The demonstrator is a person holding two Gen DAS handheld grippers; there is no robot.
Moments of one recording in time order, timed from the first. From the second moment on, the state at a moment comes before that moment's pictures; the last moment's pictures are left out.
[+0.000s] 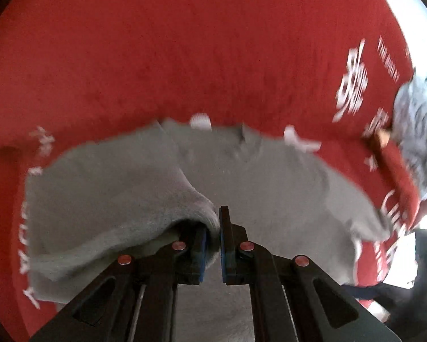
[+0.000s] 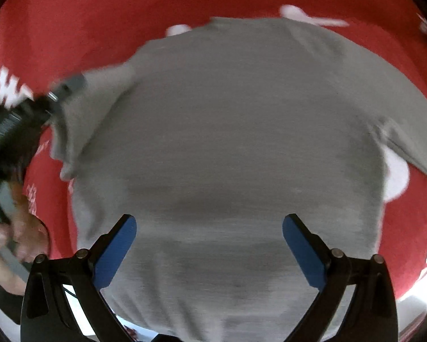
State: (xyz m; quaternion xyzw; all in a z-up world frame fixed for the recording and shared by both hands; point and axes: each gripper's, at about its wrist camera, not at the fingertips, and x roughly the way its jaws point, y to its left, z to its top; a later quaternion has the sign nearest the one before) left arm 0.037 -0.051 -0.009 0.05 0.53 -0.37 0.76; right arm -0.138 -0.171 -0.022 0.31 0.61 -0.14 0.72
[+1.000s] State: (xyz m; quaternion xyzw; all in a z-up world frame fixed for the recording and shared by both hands) left arm 0.060 0.128 -0.047 0.13 0.57 -0.10 0.80; right arm 0.037 -0.042 -0.036 -0.08 0.59 0.04 0.80
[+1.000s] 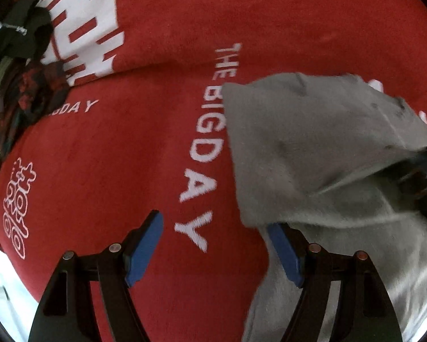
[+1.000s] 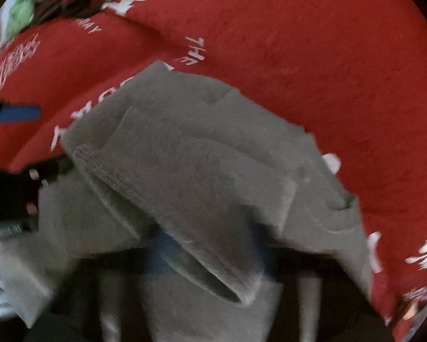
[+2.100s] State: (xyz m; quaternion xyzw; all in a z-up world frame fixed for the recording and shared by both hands) left arm 0.057 0.139 -0.024 0.22 0.56 -0.17 0.78; right arm -0.111 -0.301 -0.066 0.45 0.48 -0.20 0.72
